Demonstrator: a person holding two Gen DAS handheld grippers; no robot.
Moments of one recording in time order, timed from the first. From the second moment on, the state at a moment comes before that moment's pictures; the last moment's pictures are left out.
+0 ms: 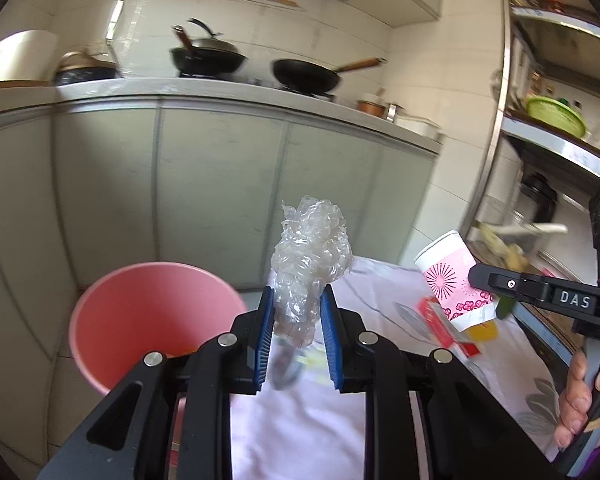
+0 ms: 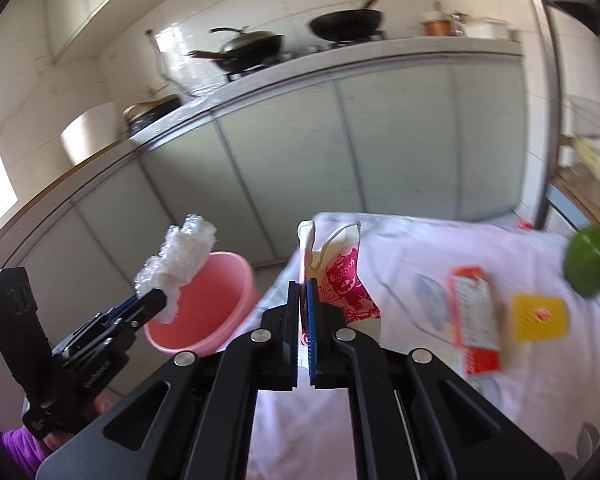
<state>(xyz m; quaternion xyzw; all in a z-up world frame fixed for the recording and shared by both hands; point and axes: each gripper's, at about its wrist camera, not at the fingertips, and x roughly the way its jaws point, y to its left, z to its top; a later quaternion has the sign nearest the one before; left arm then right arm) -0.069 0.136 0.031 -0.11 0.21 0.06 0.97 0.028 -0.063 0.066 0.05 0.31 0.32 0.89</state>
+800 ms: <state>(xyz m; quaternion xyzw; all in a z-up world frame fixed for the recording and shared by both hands) -0.081 0.233 0.000 -0.09 0.24 0.22 0.94 0.043 0.107 0.048 -0.01 0.33 0.45 0.83</state>
